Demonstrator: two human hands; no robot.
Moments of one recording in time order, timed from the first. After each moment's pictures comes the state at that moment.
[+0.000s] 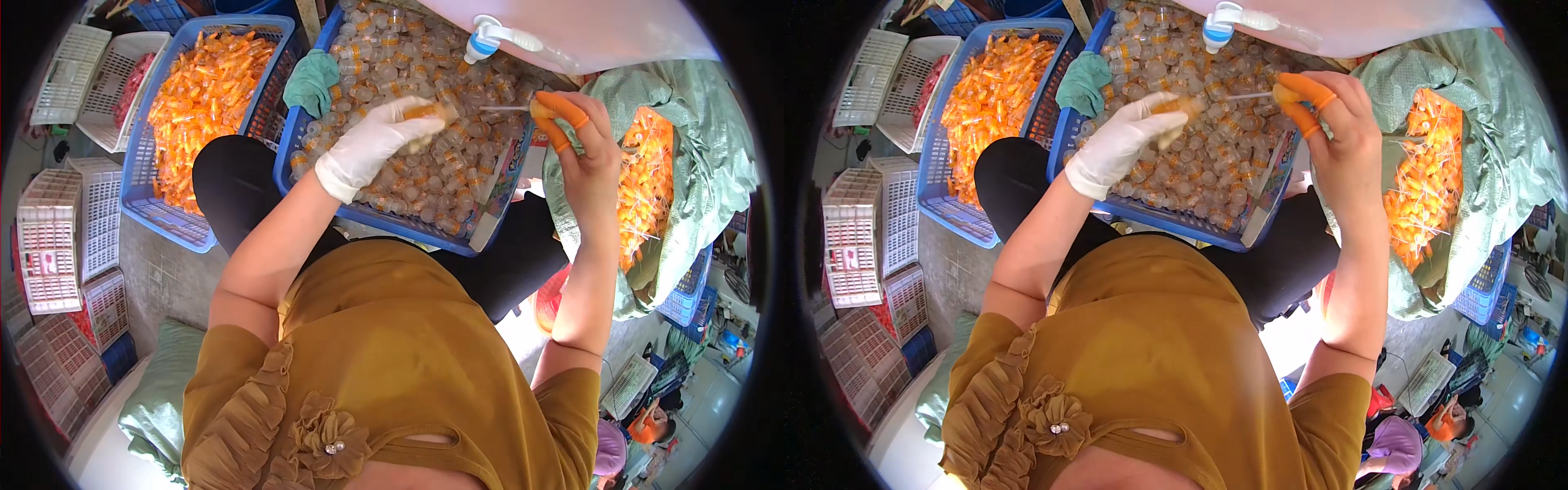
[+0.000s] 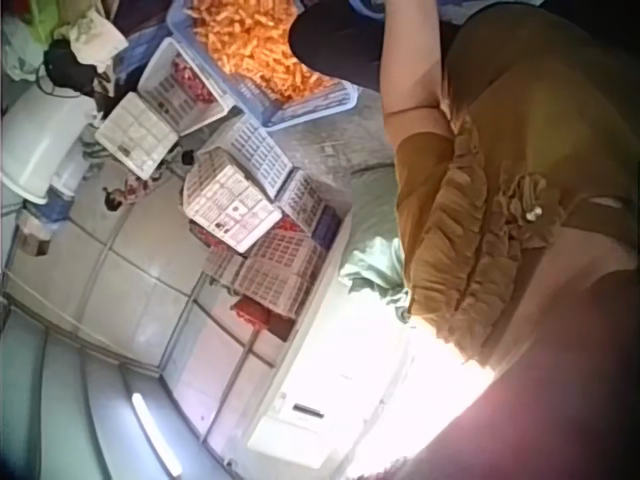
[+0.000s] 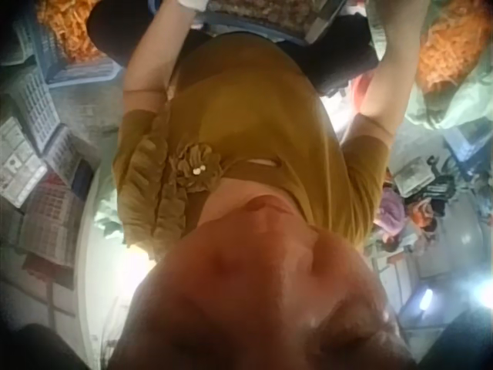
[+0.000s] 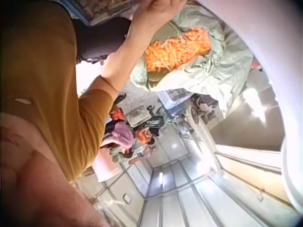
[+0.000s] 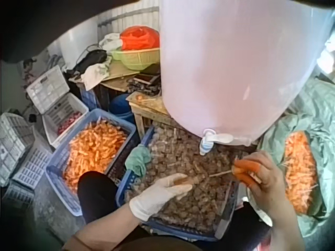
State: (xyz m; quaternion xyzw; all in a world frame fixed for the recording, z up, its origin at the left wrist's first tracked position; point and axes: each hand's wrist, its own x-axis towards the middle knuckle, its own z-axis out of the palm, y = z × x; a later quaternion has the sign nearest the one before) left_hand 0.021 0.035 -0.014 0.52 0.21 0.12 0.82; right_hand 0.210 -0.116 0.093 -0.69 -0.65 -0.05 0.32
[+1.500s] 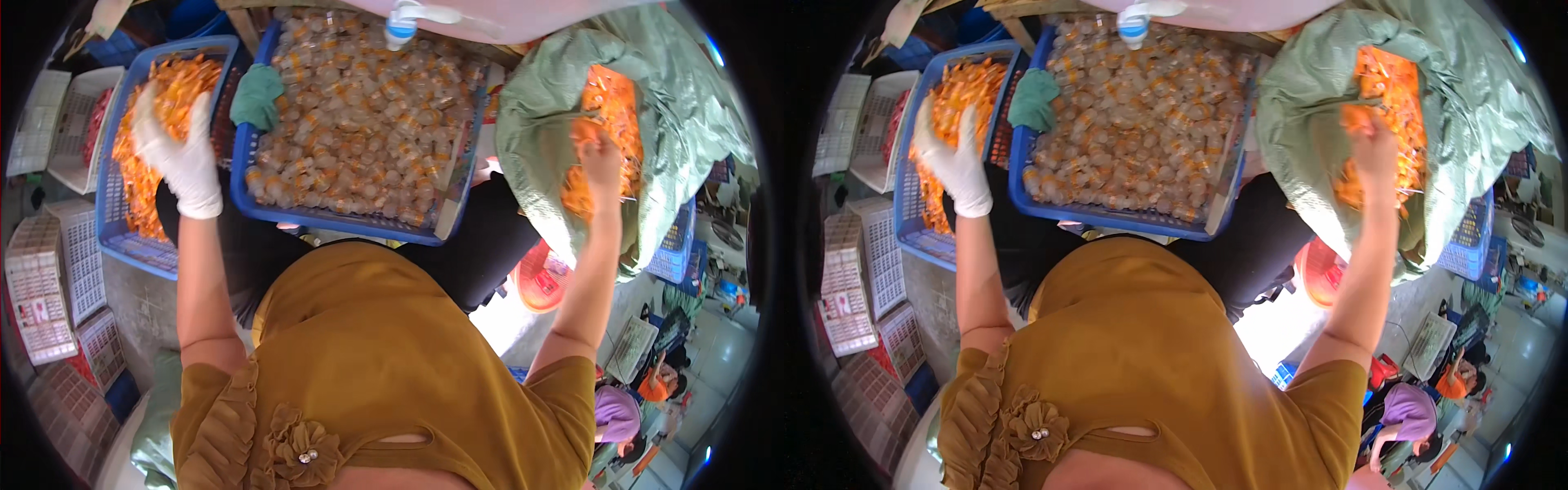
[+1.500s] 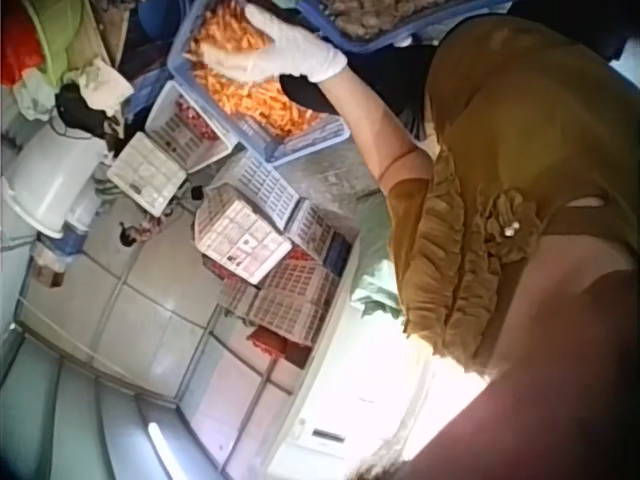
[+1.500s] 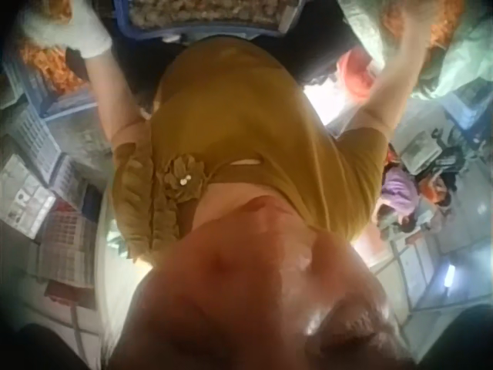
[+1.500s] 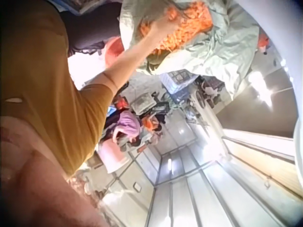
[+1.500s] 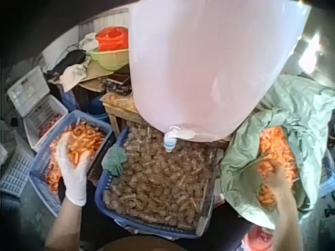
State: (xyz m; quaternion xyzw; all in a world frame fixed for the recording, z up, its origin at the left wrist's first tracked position) left_hand -0.066 0.110 0.001 0.75 0.36 0.55 0.05; right_hand 0.383 -0.262 0.032 -0.92 -0.30 0.04 0.26
